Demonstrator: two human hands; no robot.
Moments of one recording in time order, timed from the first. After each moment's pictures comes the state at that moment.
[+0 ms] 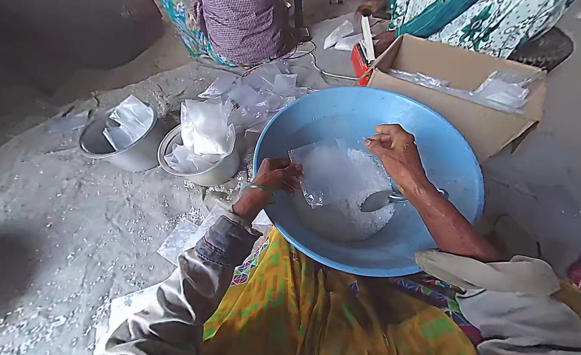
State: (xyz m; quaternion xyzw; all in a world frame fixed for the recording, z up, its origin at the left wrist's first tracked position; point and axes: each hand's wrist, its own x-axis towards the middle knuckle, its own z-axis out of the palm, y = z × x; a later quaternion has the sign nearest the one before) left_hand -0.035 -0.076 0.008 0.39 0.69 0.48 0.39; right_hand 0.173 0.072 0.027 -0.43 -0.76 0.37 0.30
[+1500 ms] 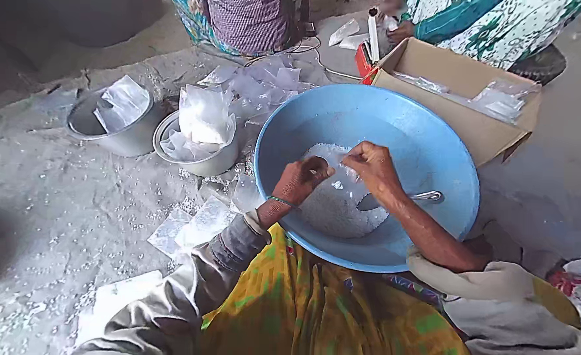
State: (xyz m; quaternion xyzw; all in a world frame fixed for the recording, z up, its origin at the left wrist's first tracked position) left_hand 0.005 -0.091 0.003 0.60 0.65 0.40 0.23; right_hand 0.155 0.034 0.014 -0.36 -0.80 0.40 0.27
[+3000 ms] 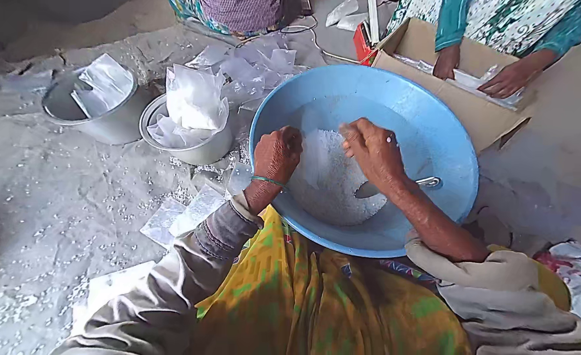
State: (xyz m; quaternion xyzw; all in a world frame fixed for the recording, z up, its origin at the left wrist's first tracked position) left_hand -0.010 -0.084 0.013 0.53 0.76 0.36 0.07; right_hand 0.157 0.028 0.026 -0.32 -0.88 0.23 0.26
